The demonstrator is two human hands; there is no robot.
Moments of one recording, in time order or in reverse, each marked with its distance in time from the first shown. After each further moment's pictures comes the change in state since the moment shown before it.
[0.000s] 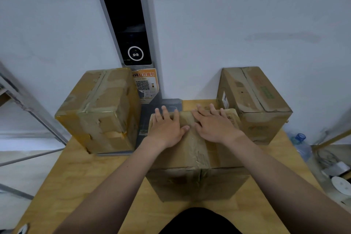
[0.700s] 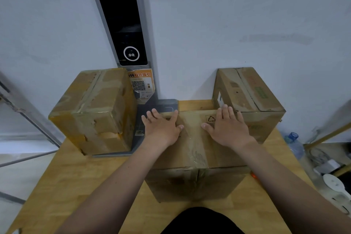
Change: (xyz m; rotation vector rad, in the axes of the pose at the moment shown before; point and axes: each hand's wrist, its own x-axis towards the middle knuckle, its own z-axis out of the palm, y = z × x) left_hand -0.005 0.006 -0.006 0.087 -0.015 -0.144; right_hand -0.031 0.023 0.003 -0.065 0.014 0.350
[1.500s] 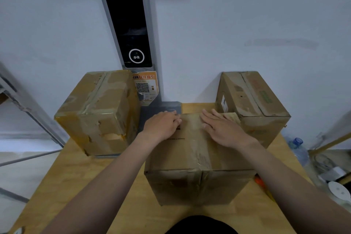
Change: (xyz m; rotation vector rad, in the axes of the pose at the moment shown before) left_hand 0.016 -0.027 -0.013 -0.276 0.084 0.280; right_hand 0.018 -0.001 -0.002 0.193 0.008 -0.404
